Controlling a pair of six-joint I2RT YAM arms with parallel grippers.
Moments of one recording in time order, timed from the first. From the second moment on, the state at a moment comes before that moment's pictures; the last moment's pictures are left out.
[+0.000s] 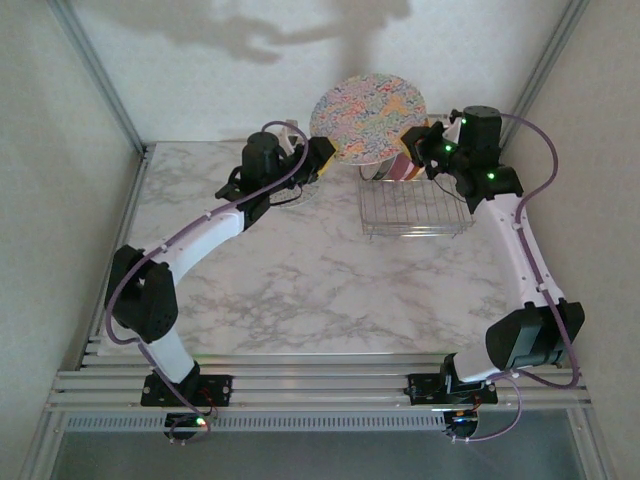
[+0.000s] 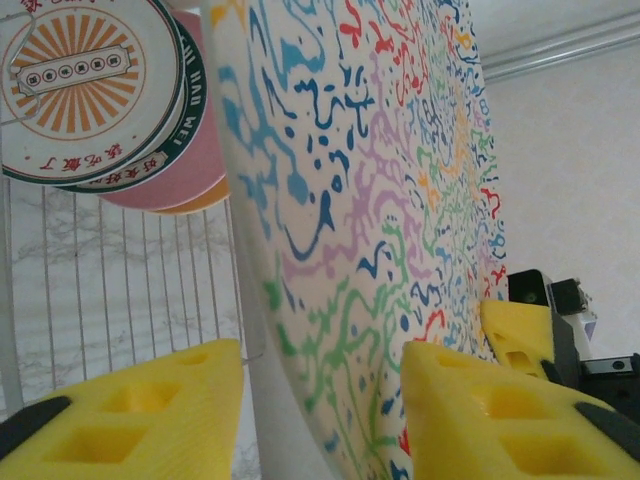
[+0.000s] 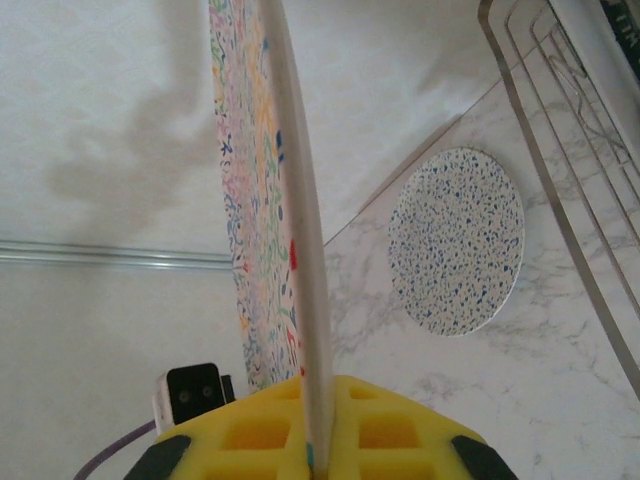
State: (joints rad) left arm -0.50 1.72 1.42 0.16 0.39 -1.21; right arm 0.16 1.47 1.56 -0.47 -0.50 1.09
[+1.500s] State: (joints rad) left arm -0.24 1.55 1.09 0.22 0.38 -1.33; right arm 0.34 1.22 1.41 -0.52 -0.25 0.53
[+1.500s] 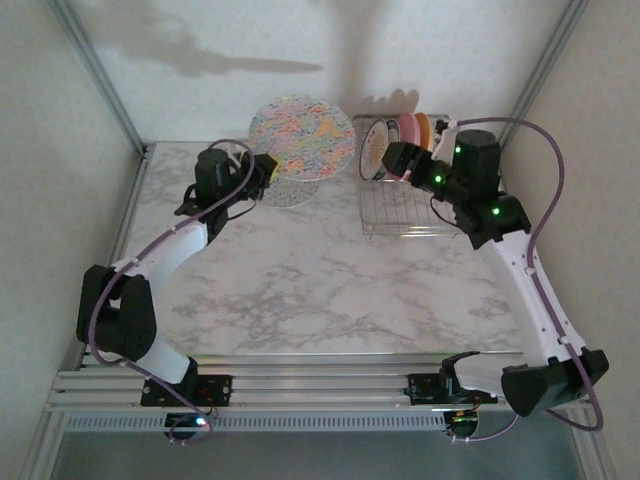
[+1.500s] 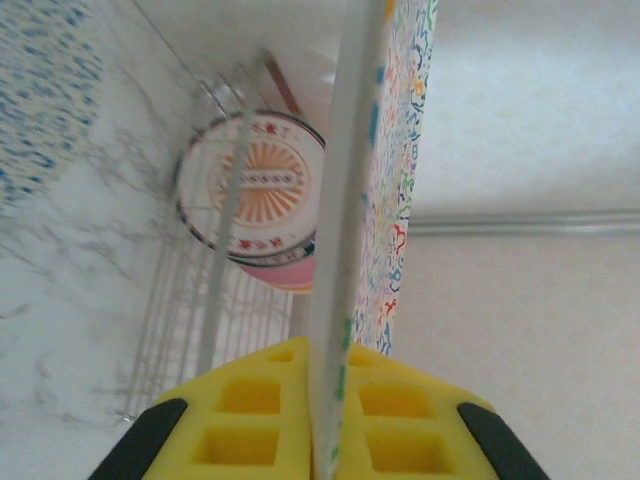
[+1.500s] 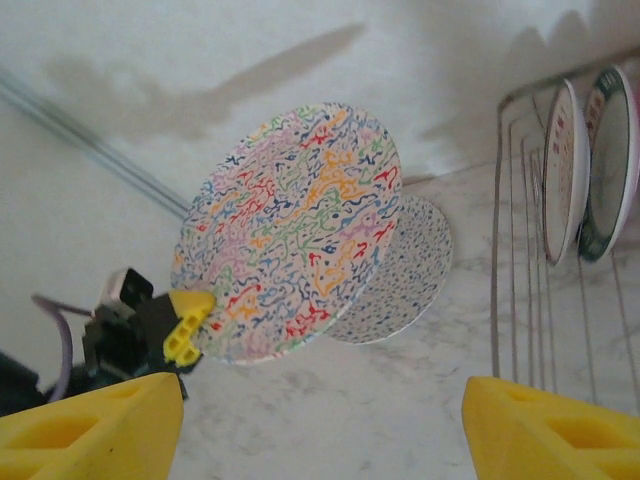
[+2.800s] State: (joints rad) left arm -0.12 1.95 1.01 0.44 0.31 -1.35; right arm 0.44 1.21 1.26 -0.39 -0.23 0.30
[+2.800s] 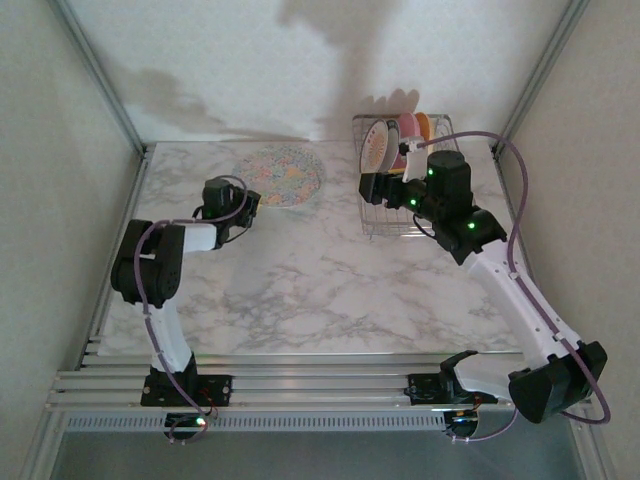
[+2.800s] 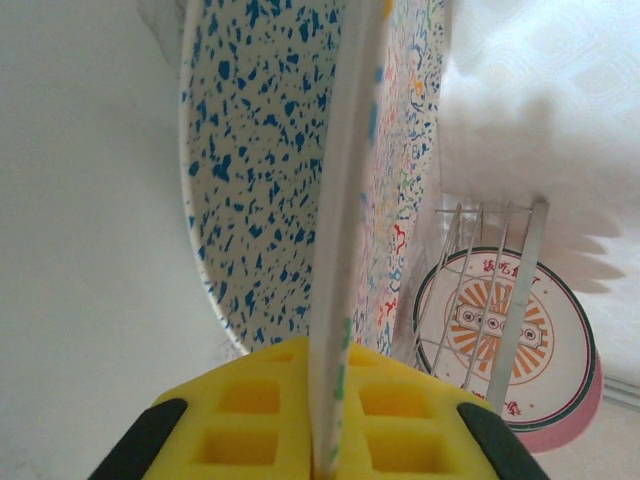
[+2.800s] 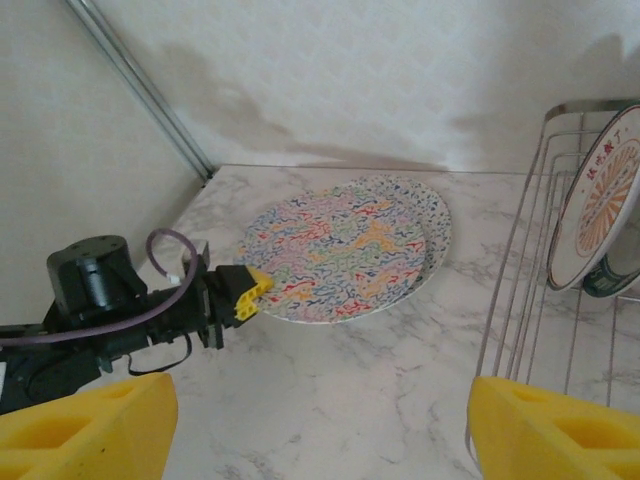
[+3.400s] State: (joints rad) left arm -0.11 2.05 1.11 0.43 0.35 -1.34; right arm 0.44 1.23 1.26 -0.38 -0.24 0.30
